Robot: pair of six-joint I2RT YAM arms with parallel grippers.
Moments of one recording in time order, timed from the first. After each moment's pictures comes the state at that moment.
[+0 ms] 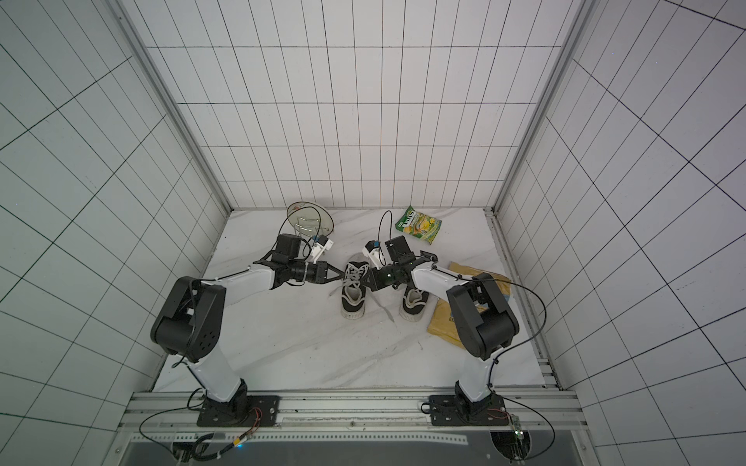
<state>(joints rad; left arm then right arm) -0.31 1.75 1.01 -0.05 0.97 -0.28 0.59 1.81 1.10 -0.16 -0.63 0.15</state>
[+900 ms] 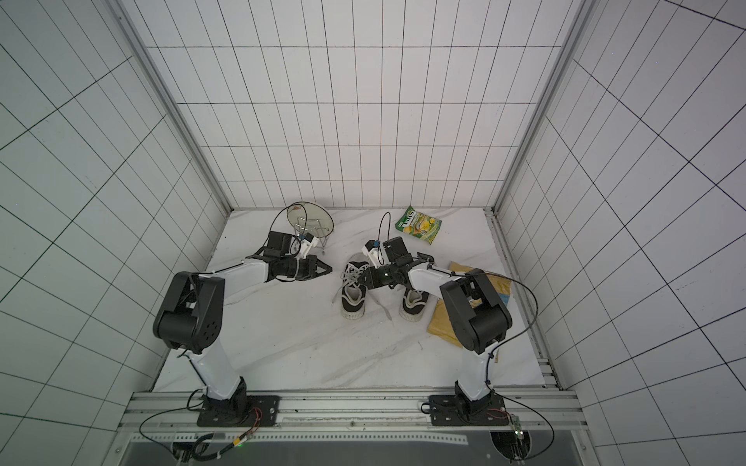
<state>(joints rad) -0.21 1.84 1.07 -0.15 0.84 -0.37 0.60 1.86 1.09 -0.07 -0.63 0.24</state>
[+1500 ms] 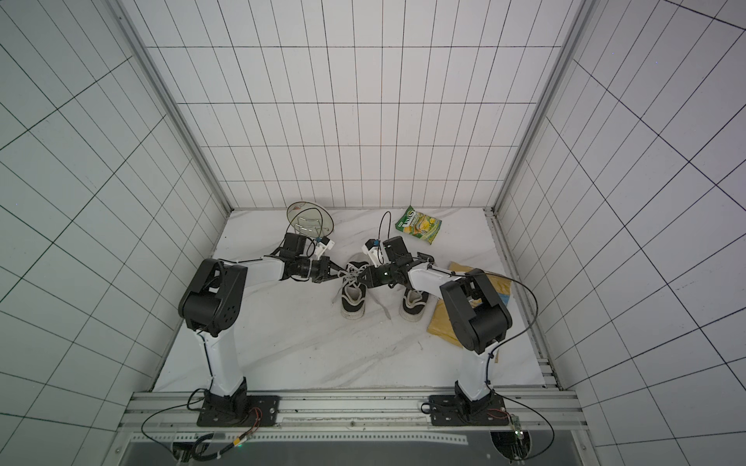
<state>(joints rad) -0.27 1.99 1.14 -0.03 1.02 -0.45 0.60 1.86 1.09 -0.04 -0.62 0.26</state>
